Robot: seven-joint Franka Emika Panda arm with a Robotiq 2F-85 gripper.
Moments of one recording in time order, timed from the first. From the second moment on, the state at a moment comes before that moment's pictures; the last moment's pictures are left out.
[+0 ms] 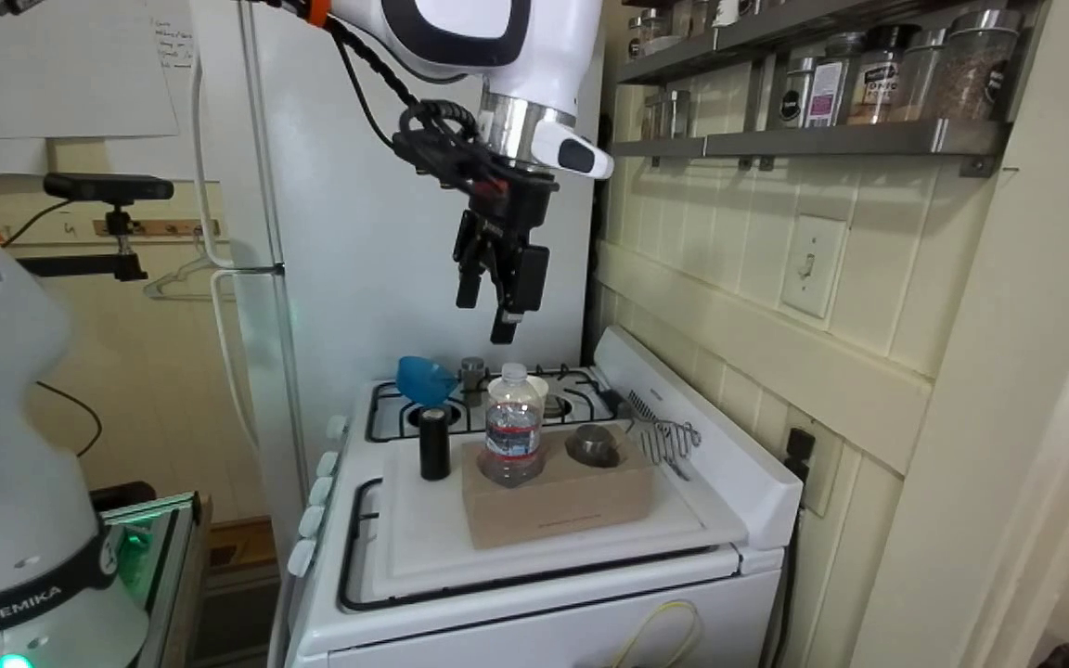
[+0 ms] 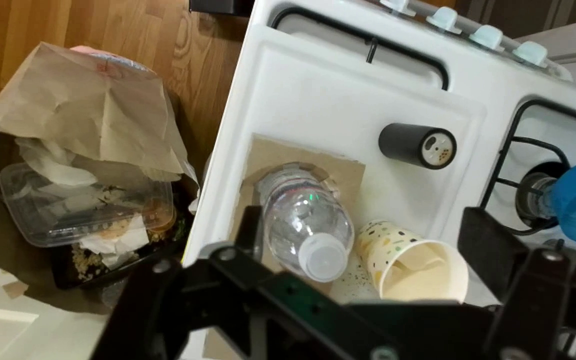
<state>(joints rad) -0.06 -0.25 -0.15 -2.15 0.02 1.71 -0.29</state>
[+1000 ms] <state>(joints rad) -0.08 -0.19 -0.13 -2.16 -0.01 1.81 -0.24</state>
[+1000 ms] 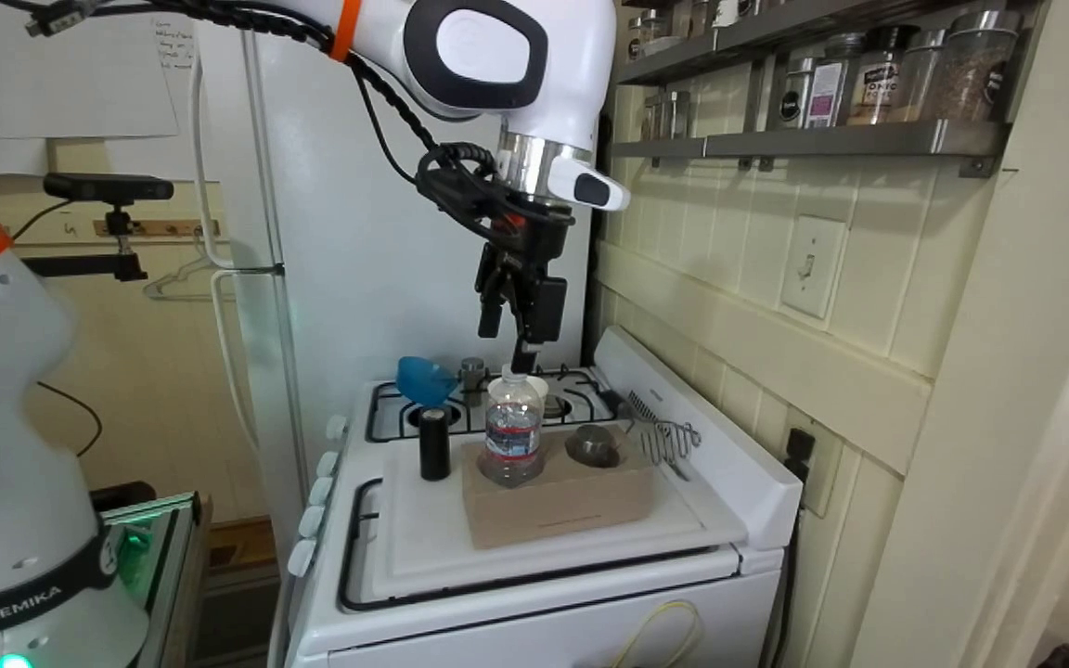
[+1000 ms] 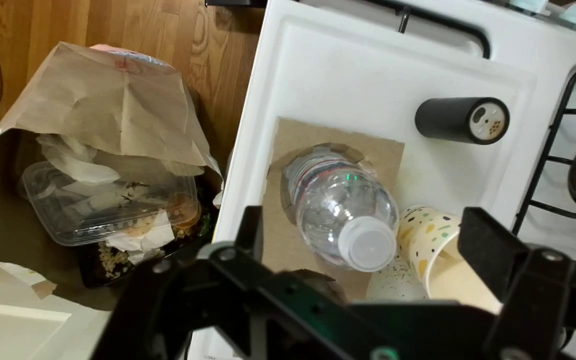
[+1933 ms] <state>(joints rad) -0.07 -0.18 -0.11 -2.20 0.02 1.98 -0.19</state>
